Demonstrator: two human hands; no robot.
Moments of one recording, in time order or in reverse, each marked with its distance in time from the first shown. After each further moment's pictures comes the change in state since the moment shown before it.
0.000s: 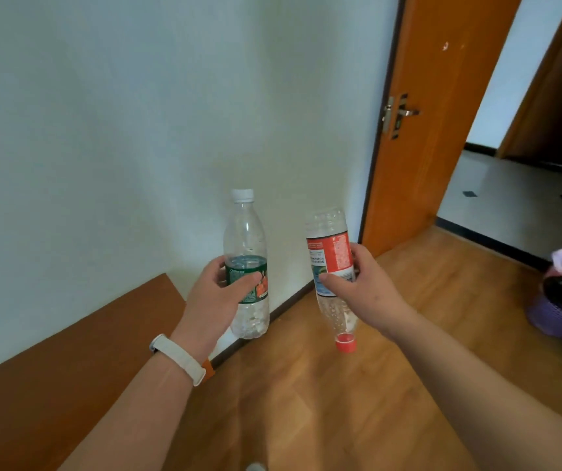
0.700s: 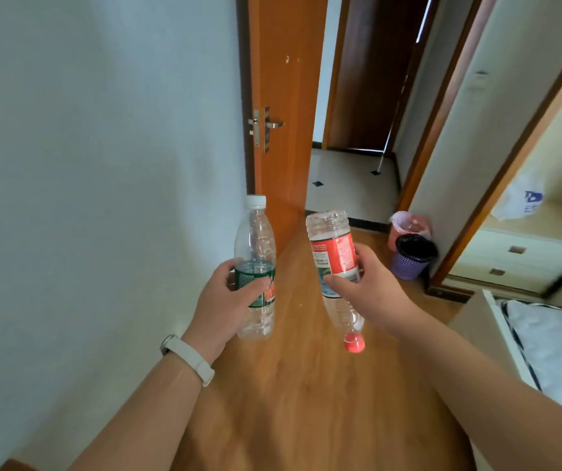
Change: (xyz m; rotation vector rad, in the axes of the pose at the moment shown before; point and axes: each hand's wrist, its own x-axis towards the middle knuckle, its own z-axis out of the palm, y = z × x) left_hand 0.255 0.006 0.087 -0.057 -0.615 0.087; right_hand 0.136 0.002 -0.021 -0.190 0.534 0.268
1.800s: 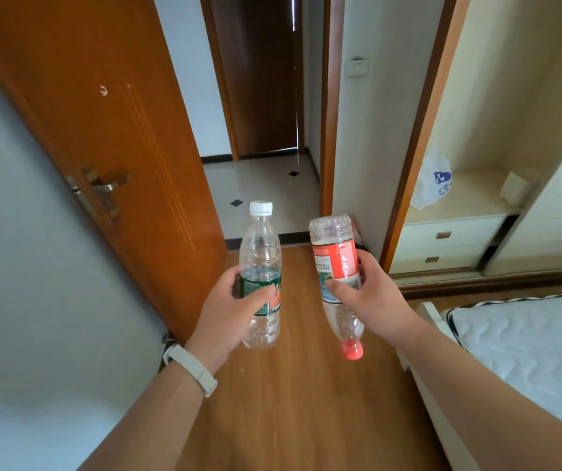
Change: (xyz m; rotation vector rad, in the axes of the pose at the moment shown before) left_hand 0.301 0.077 0.354 0.121 -0.399 0.078; right_hand 0.264 0.196 -0.253 0.116 0.283 0.197
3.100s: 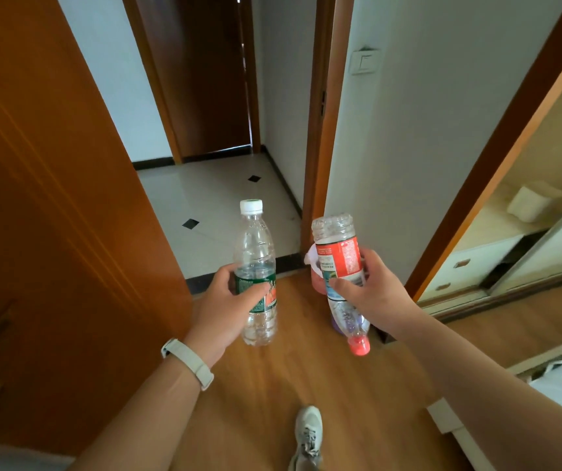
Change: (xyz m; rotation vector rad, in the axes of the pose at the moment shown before) left_hand 0.532 -0.054 -0.105 -0.013 -0.202 -0.090; right_hand 0.464 -0.044 0.113 -0.122 0.203 0.212
